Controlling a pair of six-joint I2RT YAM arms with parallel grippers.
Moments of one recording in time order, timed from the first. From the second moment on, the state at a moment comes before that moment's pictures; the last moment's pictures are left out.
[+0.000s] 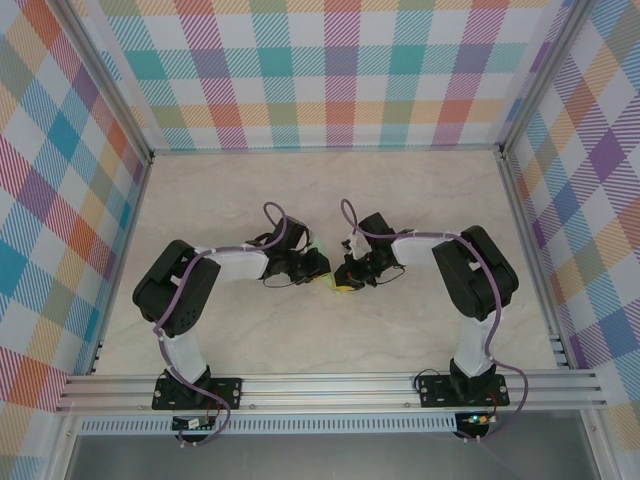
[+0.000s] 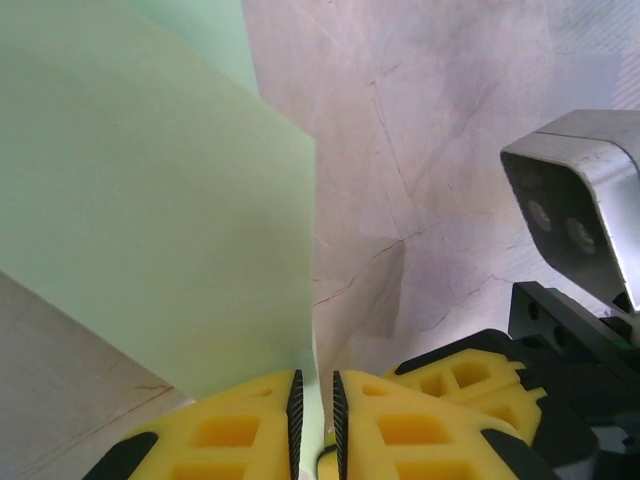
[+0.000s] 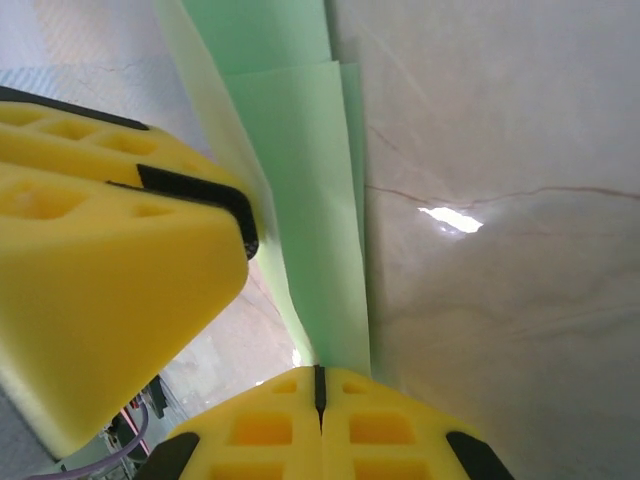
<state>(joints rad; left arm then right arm) -0.59 1.81 0.94 -0.06 0.46 -0.90 0.53 1.90 1.00 -0.32 -0.79 0.53</state>
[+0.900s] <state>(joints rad) -0.60 1.88 1.03 -0.20 0.43 -0.92 0.56 1.79 1.00 -0.37 -0.64 0.53</state>
